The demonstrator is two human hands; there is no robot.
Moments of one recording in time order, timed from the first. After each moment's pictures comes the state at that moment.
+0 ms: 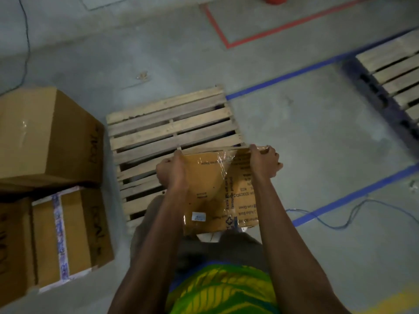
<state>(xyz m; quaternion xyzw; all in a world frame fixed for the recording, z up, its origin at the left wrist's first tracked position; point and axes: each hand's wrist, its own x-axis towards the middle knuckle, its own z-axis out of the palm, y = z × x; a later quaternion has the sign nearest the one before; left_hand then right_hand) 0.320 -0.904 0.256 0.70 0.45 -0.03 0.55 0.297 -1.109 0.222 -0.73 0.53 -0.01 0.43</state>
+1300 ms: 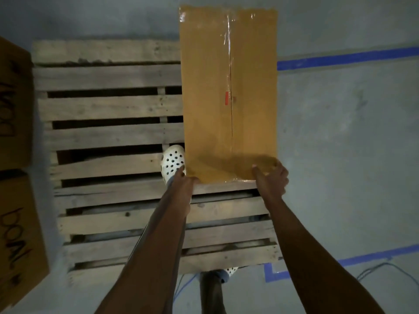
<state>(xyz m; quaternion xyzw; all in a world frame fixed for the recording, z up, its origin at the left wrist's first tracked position) 0.611 -0.919 -0.232 0.53 0.49 -0.34 0.61 0.621 -1.155 -0.220 -0.80 0.48 0.23 0.27</state>
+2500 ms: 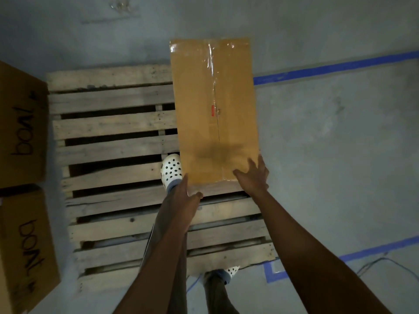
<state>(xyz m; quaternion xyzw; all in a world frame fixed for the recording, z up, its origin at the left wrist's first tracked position) 0.564 -0.930 -0.194 0.70 0.36 -0.39 0.47 0.632 -1.145 -0.146 -0.83 0.34 0.36 0.28</state>
